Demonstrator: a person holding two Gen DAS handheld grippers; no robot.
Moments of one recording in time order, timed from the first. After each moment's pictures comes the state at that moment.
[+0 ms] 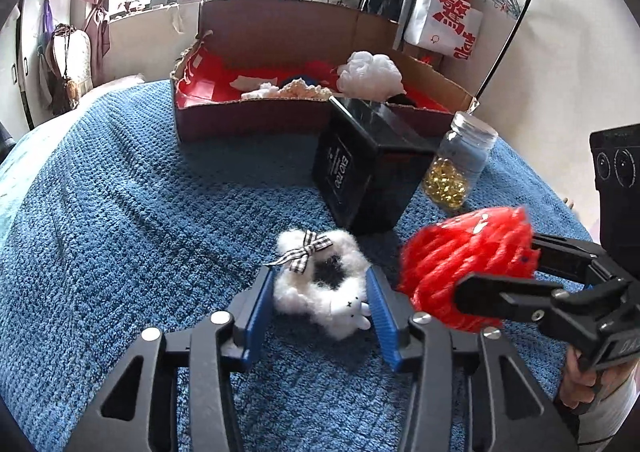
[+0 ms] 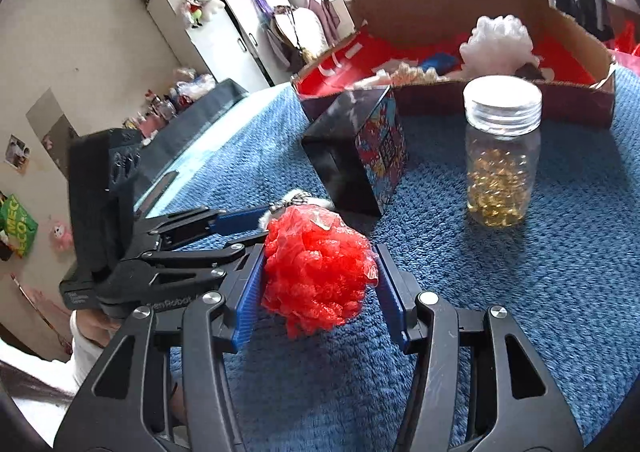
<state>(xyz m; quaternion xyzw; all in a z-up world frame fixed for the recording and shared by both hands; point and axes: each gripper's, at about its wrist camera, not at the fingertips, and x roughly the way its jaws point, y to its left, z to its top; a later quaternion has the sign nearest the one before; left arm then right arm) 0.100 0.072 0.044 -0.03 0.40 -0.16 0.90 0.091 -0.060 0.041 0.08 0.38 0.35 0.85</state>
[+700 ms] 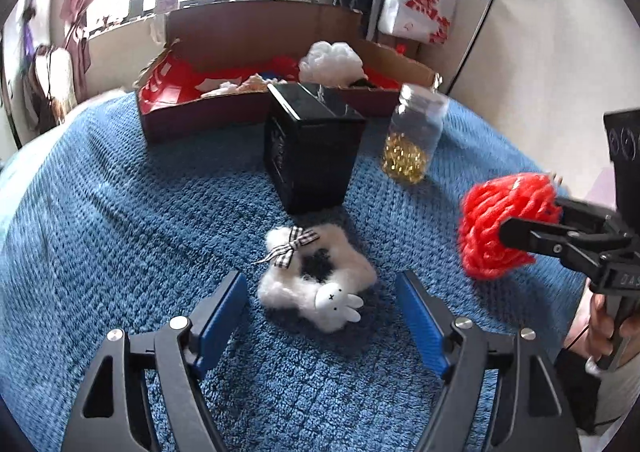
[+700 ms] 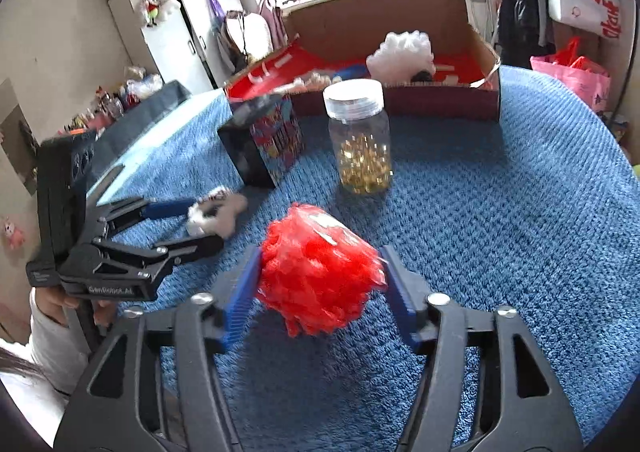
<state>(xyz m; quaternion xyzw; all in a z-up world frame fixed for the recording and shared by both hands) 0.079 0.039 0.042 0.02 0.40 -0.18 0.90 0.061 -0.121 0.045 0.03 0.39 0.24 0.89</state>
